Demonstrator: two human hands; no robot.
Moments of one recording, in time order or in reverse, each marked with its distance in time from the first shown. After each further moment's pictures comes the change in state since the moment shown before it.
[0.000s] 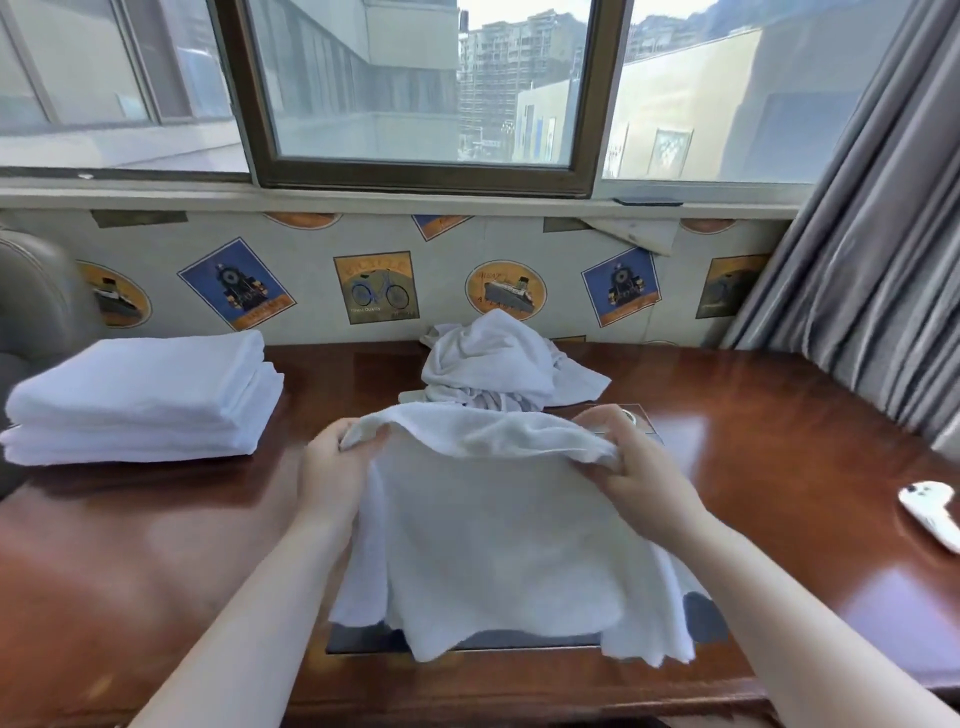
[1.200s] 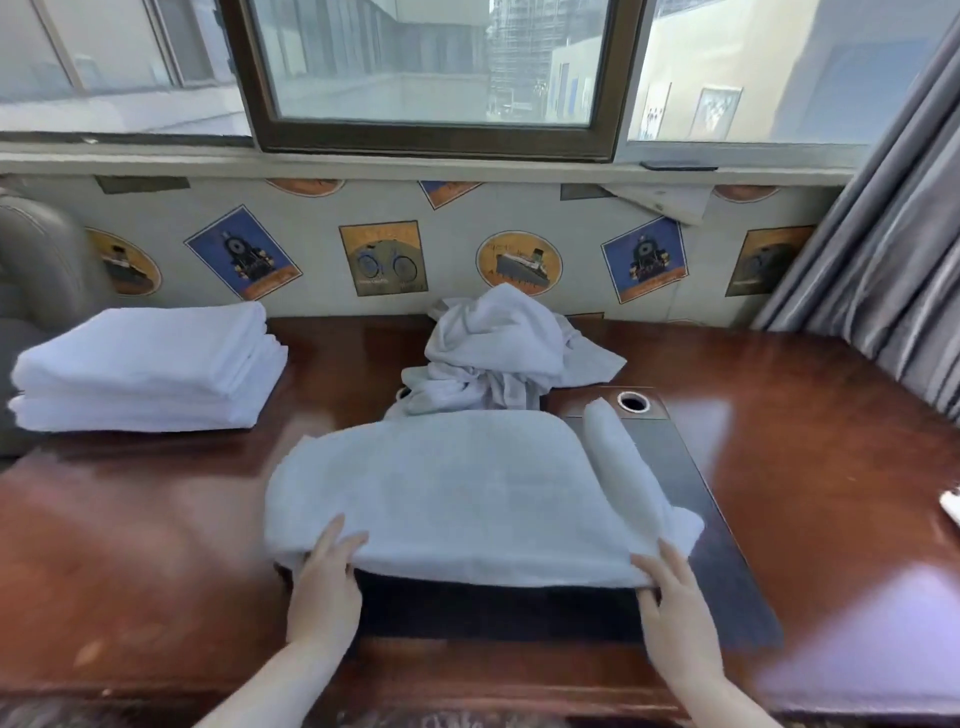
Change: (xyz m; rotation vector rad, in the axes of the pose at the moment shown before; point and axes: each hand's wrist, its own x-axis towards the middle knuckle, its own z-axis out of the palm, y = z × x) left_hand -0.031 -0.160 -0.005 0.800 -0.056 0.005; right_hand -0.064 0.177 0.071 -0.120 0.107 0.349
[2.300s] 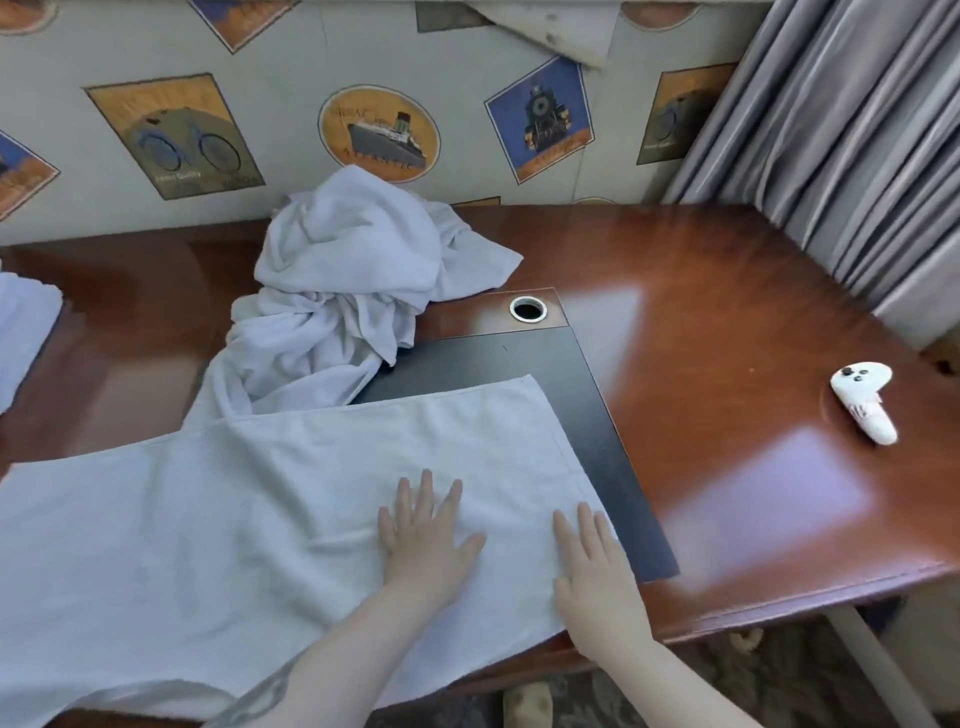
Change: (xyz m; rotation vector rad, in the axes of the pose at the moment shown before) left_hand -0.007 0.150 0.220 0.493 -0.581 0.220; right_hand 0.033 0.104 0.008 -0.506 -0.384 -0.001
